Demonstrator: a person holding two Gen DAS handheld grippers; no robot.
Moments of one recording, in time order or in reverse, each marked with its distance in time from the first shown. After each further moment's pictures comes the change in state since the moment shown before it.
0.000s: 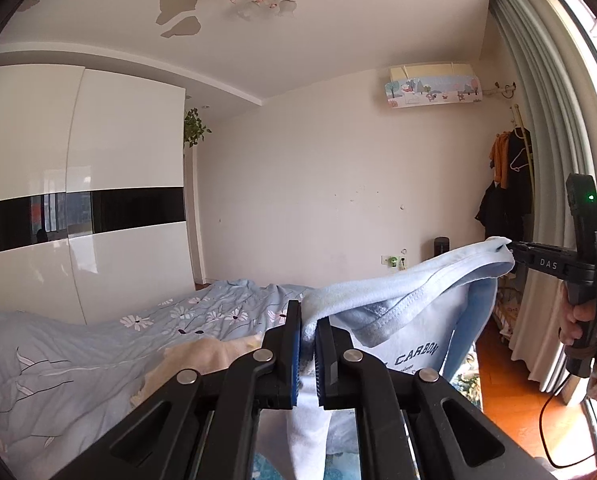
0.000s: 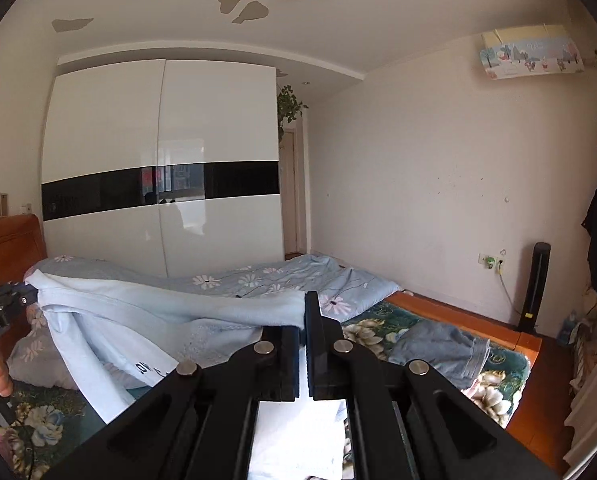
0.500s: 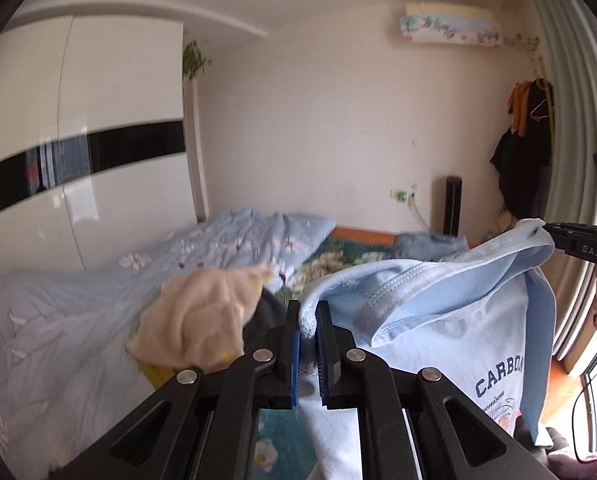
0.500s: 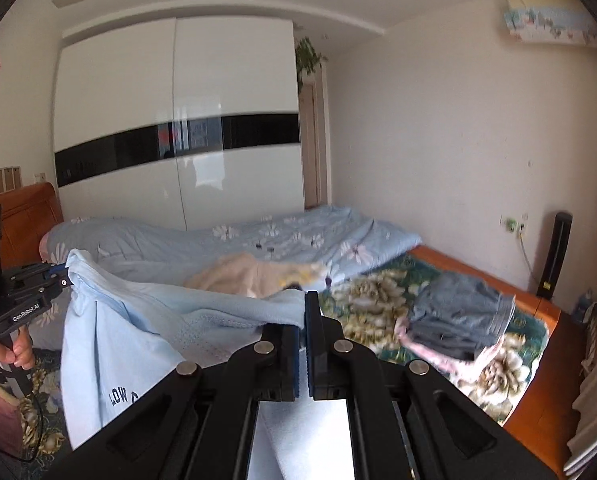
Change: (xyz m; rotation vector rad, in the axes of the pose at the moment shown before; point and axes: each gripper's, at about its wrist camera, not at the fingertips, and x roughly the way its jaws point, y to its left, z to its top) left arm 0.134 0.035 -0.090 -0.077 0.356 0.044; right arm 0.074 -0.004 -0.058 0.010 0.247 0.056
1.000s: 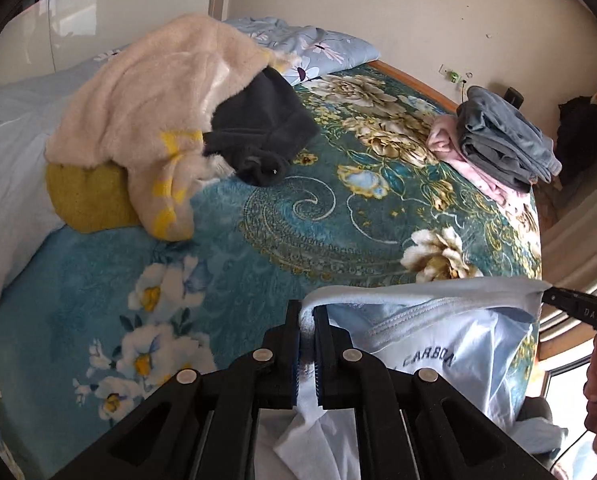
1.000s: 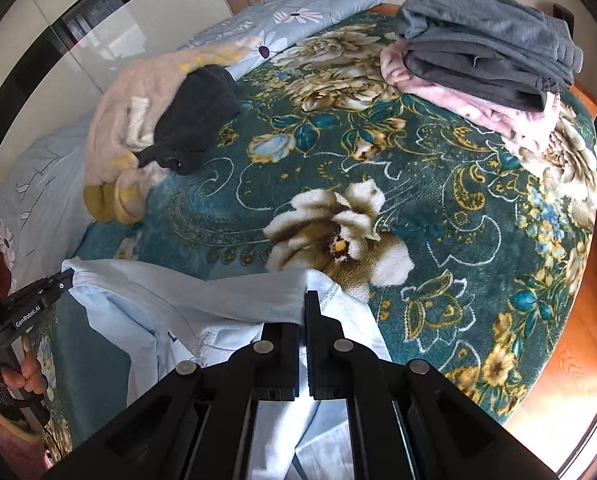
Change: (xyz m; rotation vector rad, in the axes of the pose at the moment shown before) left arm 0.246 0.018 -0.127 -0.273 0.529 -0.036; right arm 0.214 -0.099 -0.191 0.321 0.647 -0.026
